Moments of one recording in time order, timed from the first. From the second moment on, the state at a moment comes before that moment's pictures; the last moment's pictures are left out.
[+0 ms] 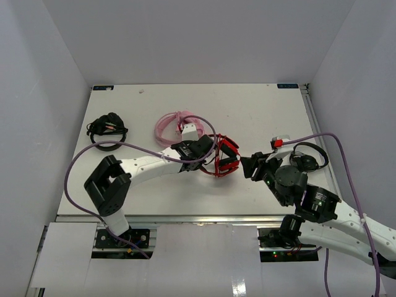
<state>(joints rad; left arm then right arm) -0.93 1.72 1.21 -0.53 -0.63 -0.99 1.12 0.58 0.72 -0.38 0.67 0.41</state>
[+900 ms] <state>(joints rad) -0.93 2.06 1.48 -0.42 -0.45 -0.81 1.12 0.64 0.62 -0.40 0.78 0.51</state>
